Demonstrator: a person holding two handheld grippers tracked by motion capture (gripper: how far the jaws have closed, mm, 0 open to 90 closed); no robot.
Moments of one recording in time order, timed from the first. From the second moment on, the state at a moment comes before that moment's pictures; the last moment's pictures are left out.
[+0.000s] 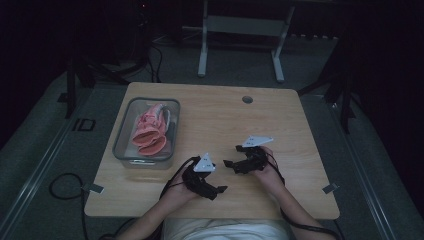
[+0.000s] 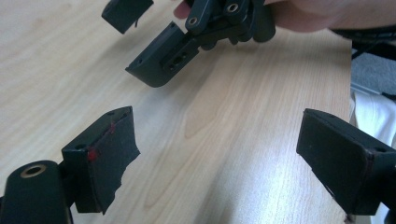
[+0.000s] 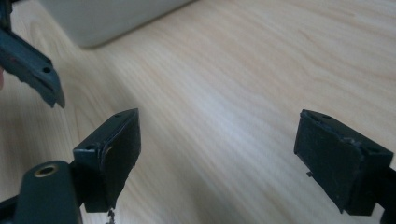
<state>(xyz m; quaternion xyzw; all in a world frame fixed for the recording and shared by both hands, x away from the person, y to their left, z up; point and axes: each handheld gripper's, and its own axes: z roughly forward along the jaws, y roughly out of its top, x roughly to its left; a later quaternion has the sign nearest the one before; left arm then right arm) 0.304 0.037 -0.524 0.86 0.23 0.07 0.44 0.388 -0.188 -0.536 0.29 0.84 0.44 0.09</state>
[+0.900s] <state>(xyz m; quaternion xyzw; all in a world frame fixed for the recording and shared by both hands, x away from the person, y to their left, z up) 0.295 0.031 -0.552 0.88 0.19 0.10 0.42 0.363 -0.198 -0.557 0.27 0.86 0.42 0.13</state>
